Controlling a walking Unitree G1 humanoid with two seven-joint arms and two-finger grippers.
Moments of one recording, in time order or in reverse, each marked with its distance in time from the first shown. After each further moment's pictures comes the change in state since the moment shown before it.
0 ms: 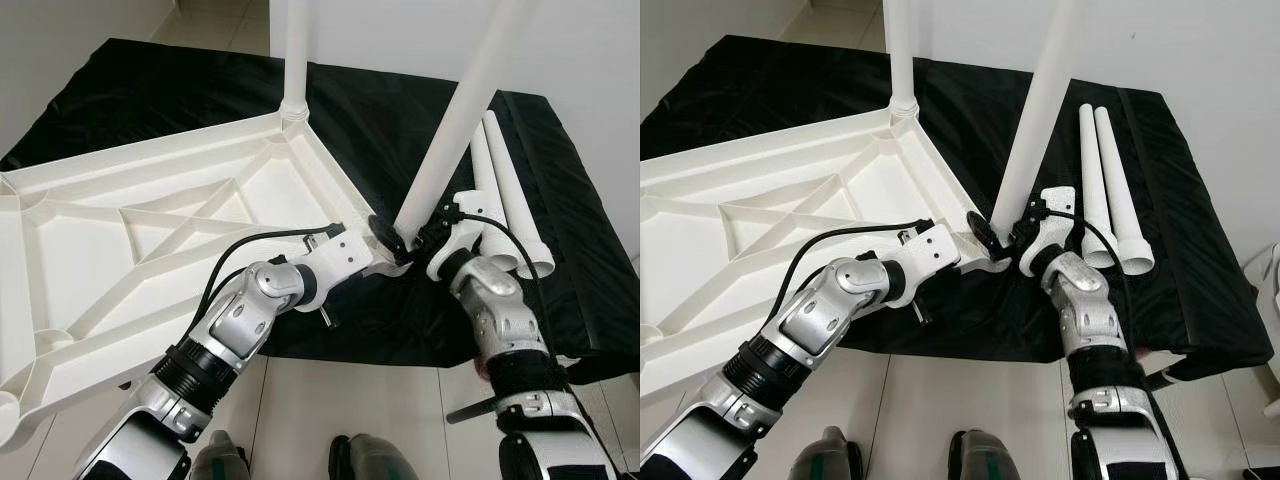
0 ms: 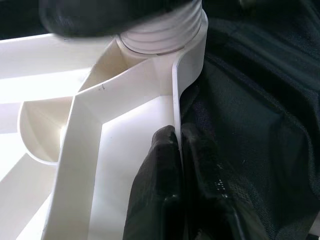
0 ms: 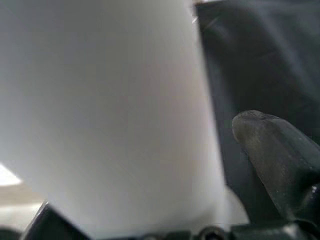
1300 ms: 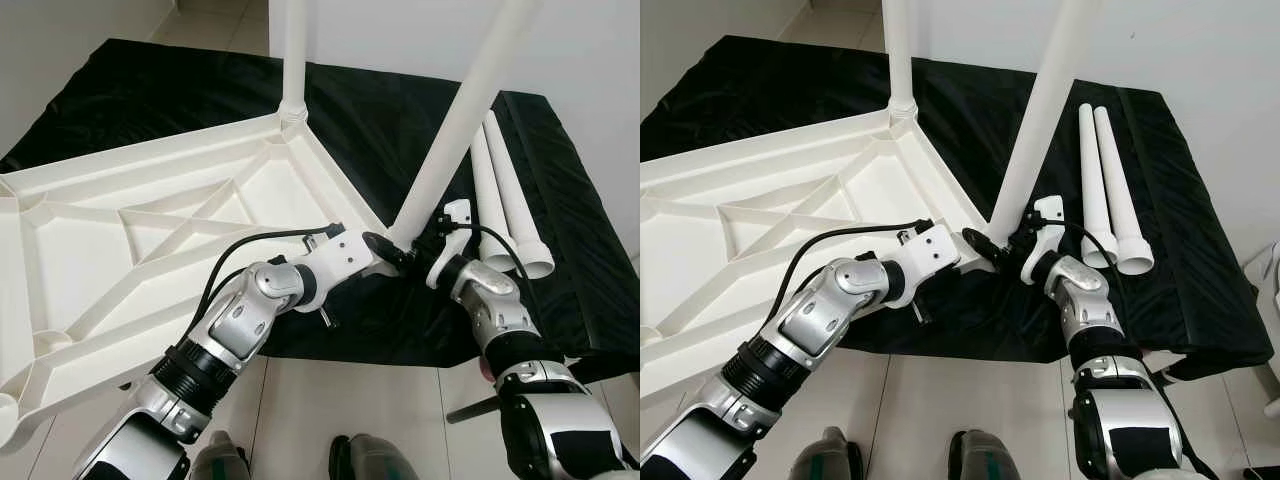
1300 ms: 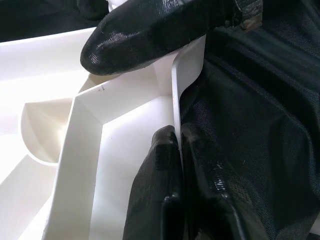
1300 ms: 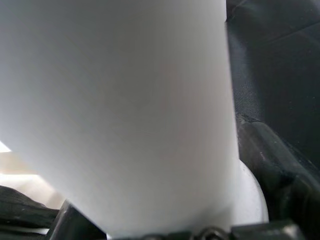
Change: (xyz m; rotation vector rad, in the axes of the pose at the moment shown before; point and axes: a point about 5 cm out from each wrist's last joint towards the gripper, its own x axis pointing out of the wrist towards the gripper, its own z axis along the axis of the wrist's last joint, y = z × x) left arm -0.001 -0.001 0.000 0.003 0.004 0.002; right arm 0.006 -0.011 -0.020 0.004 0.022 0.106
